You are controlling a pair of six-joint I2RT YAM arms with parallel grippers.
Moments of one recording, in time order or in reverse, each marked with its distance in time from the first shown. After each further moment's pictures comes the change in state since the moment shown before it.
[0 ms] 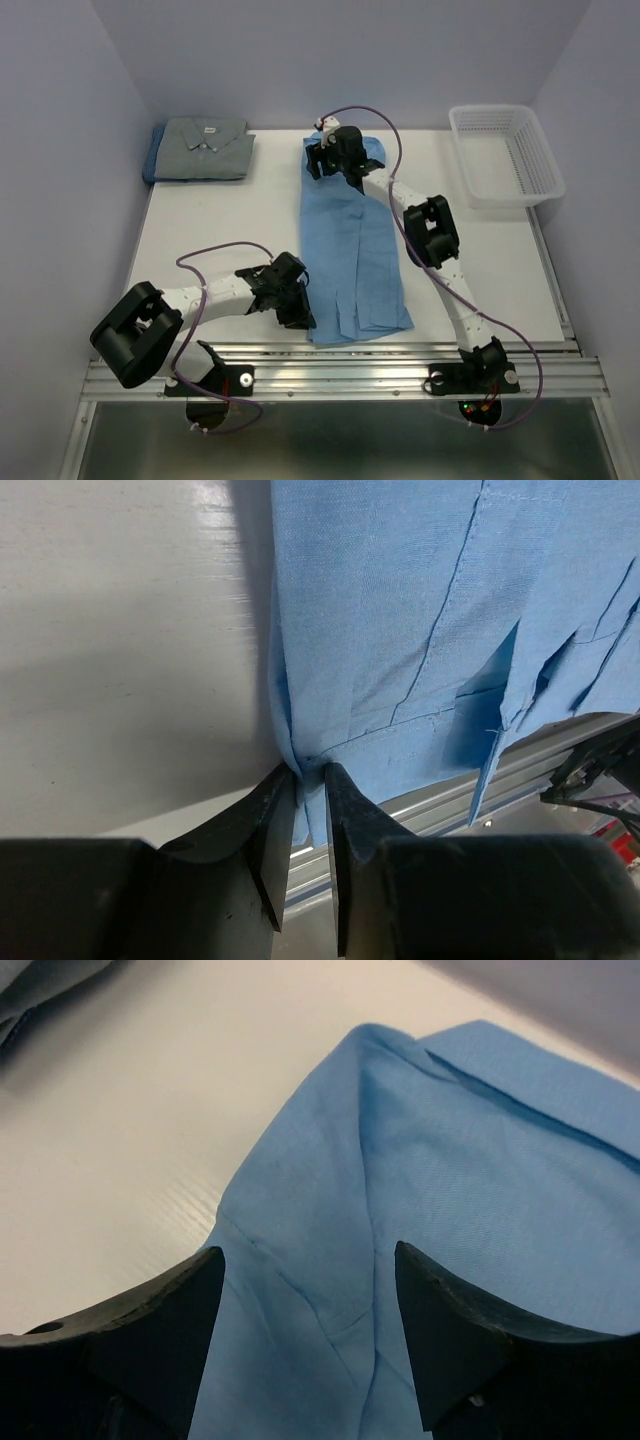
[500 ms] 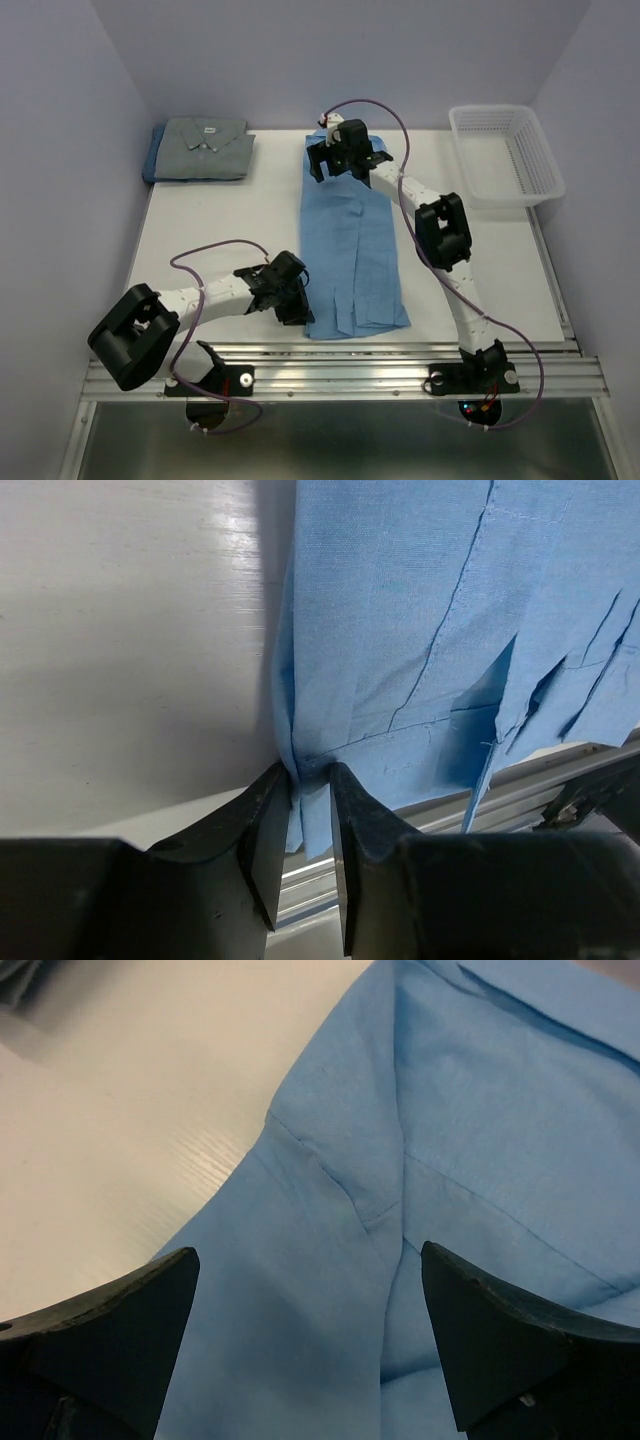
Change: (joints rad) left arm 0.001 -0.018 0.009 -0.013 -0.082 -0.043; right arm 0.000 -0.176 -0.094 -0.184 0.019 0.014
